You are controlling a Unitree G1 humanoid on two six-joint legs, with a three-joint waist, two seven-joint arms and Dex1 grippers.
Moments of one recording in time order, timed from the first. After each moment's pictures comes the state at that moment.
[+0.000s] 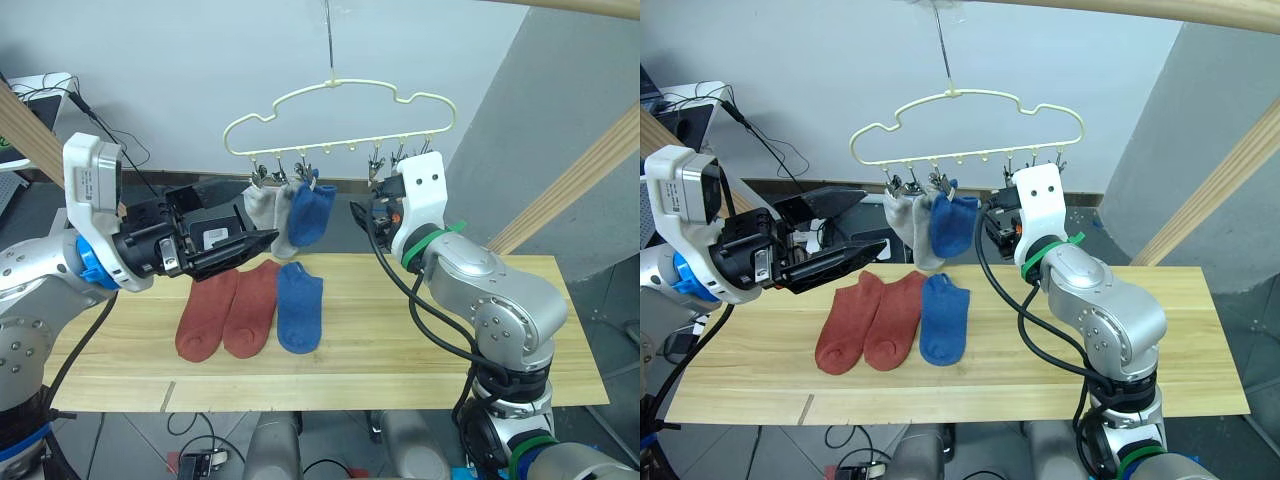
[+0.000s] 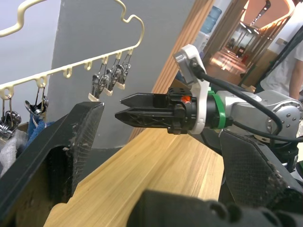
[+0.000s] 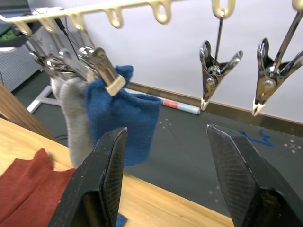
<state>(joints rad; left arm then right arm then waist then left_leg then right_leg) -0.28 0.90 0.43 -0.51 -1.10 0.72 -0.79 -0.66 -0.07 0.06 -0.58 0.41 1.23 -0.10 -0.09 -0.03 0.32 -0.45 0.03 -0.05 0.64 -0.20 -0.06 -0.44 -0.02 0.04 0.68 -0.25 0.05</state>
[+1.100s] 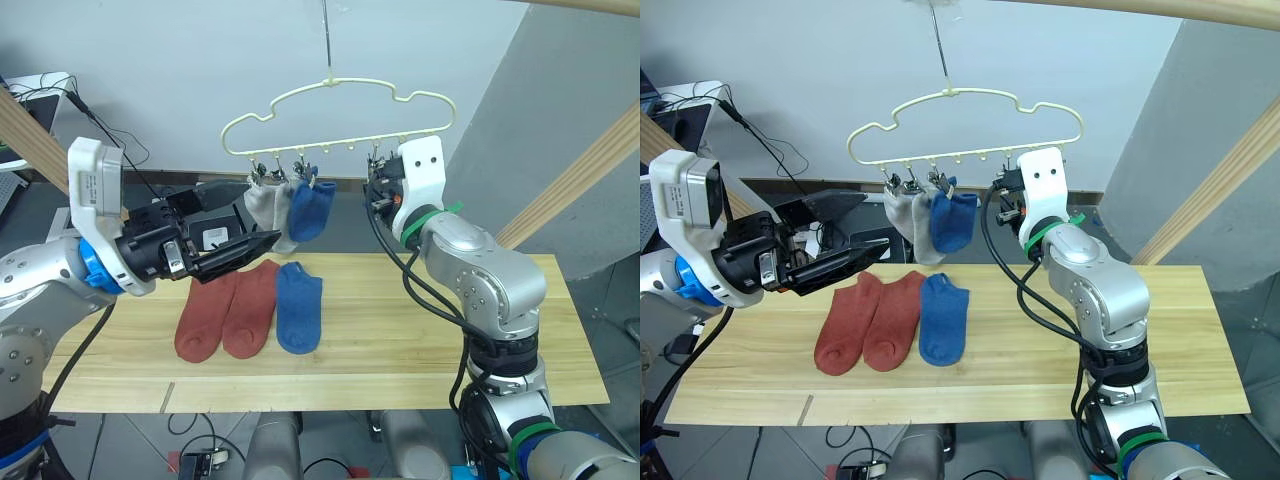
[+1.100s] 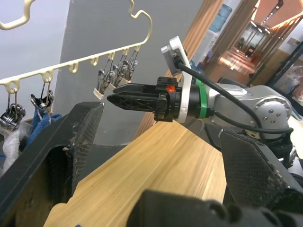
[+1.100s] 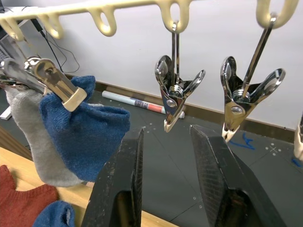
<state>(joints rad) -0.24 0.90 0.45 -0.55 -1.12 0.73 -0.73 -0.73 -0.08 0.06 -0.38 0.27 1.10 -0.02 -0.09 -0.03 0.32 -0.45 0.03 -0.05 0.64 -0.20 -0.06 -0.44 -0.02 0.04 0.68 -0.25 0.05</state>
